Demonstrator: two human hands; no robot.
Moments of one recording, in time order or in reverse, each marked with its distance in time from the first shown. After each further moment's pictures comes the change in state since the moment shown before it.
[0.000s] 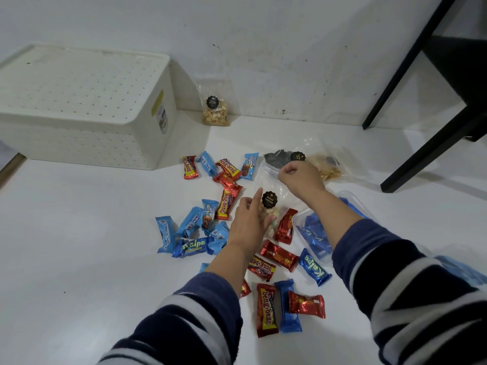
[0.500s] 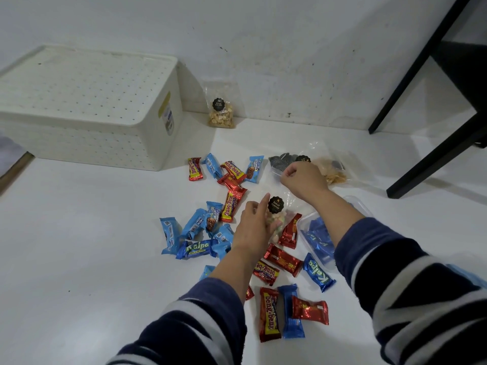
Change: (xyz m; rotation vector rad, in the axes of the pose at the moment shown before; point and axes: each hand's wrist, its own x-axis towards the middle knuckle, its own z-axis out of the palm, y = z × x) left_hand 0.003 -0.005 0.007 0.055 -0.013 -0.005; right_hand 0.006 -0.009 0.000 -0.141 -0.032 -0.054
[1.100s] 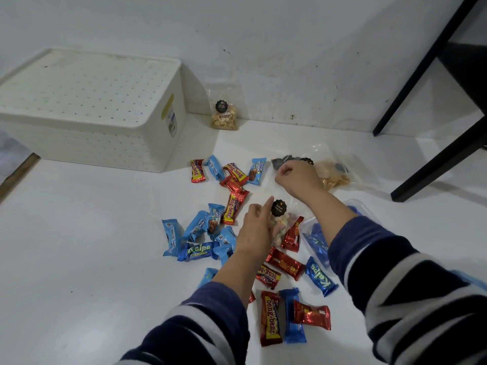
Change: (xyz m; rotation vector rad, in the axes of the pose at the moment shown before) left_hand 0.000 0.000 0.004 -0.003 -0.014 -0.018; right_hand 0.002 -0.014 0.004 0.055 -0.011 -0.013
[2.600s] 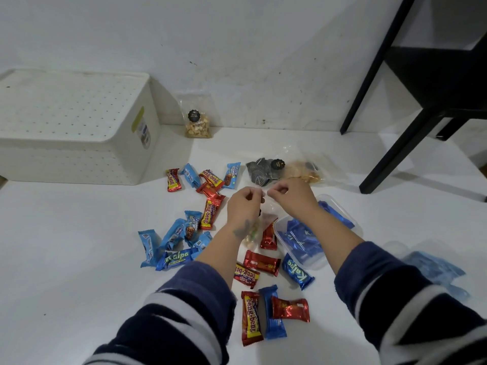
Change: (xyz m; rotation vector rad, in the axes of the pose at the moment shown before) left_hand 0.024 0.065 -0.026 -0.550 0.098 -0.166; right_hand -0.036 0.049 -0.021 0.107 0.001 -0.067
